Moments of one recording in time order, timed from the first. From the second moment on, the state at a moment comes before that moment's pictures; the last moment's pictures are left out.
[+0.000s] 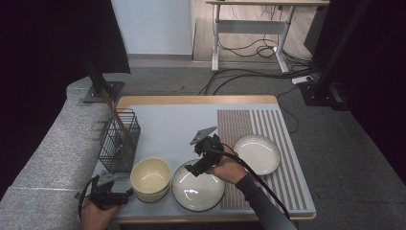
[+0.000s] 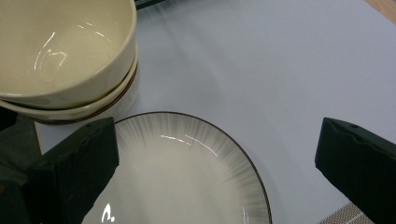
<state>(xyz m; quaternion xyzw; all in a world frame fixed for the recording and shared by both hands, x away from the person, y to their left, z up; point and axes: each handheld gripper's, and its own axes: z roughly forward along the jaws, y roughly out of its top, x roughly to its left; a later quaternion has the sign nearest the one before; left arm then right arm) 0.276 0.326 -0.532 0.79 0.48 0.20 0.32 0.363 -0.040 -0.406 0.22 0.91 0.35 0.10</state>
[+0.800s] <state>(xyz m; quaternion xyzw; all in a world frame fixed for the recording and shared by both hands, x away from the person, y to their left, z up) 0.276 0.326 -0.532 0.79 0.48 0.20 0.32 0.366 0.022 -0.398 0.17 0.92 0.33 0.10</state>
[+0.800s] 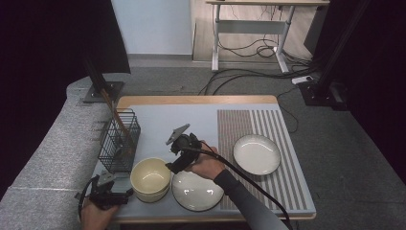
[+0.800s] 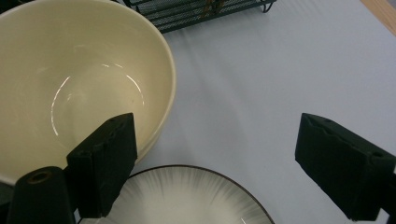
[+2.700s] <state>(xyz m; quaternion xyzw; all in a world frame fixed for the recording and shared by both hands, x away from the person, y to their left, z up) 0.276 0.326 -0.532 0.79 0.48 0.20 0.32 0.364 0.080 -0.407 0.18 0.94 0.30 0.04</state>
